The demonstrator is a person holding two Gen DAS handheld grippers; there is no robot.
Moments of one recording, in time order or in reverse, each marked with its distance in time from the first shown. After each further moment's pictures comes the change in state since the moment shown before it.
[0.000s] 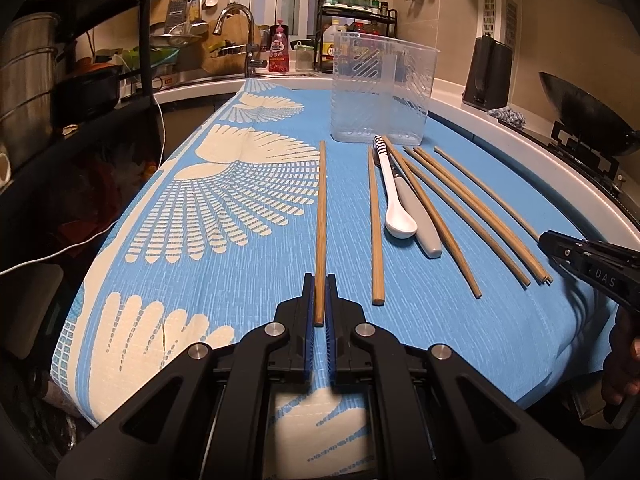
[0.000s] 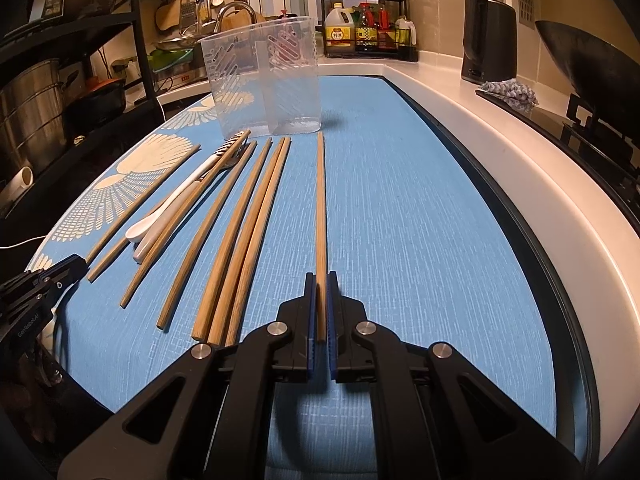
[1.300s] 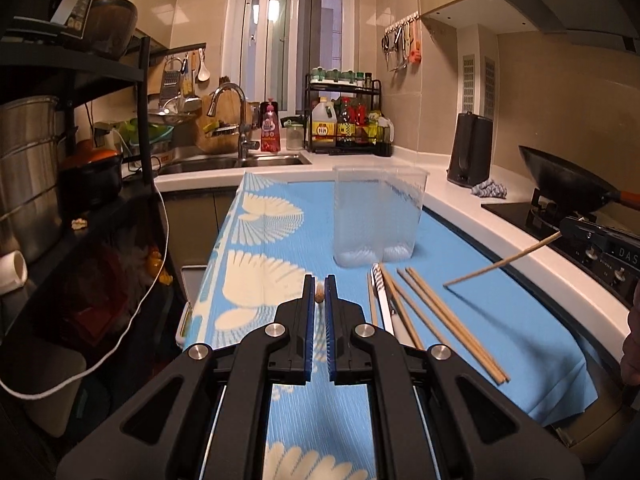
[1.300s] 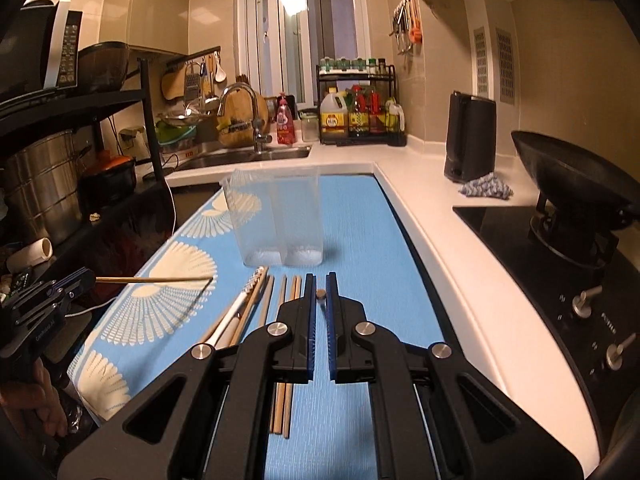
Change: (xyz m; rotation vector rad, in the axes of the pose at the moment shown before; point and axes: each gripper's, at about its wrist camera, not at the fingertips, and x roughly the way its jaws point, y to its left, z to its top) left arm -0.061 0.024 0.101 0.051 -0.232 -0.046; right arm -0.106 0.013 0.096 -0.004 -0.269 -0.021
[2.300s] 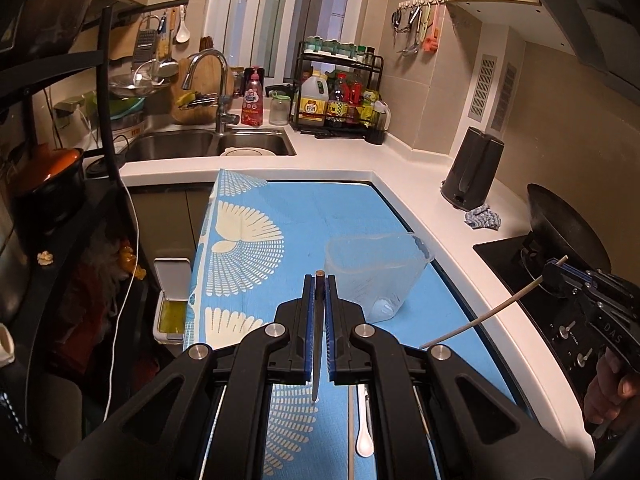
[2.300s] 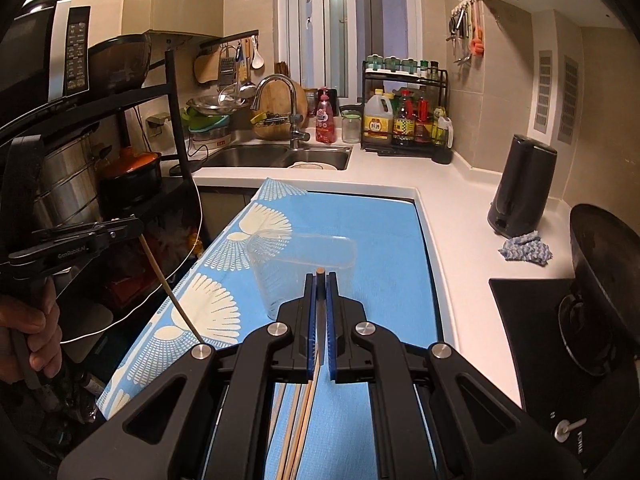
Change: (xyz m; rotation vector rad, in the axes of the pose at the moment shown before) left arm 0.076 0.020 0.151 -0.084 0.218 -0.101; right arm 0.049 0.016 0.143 -0.108 0.121 0.127
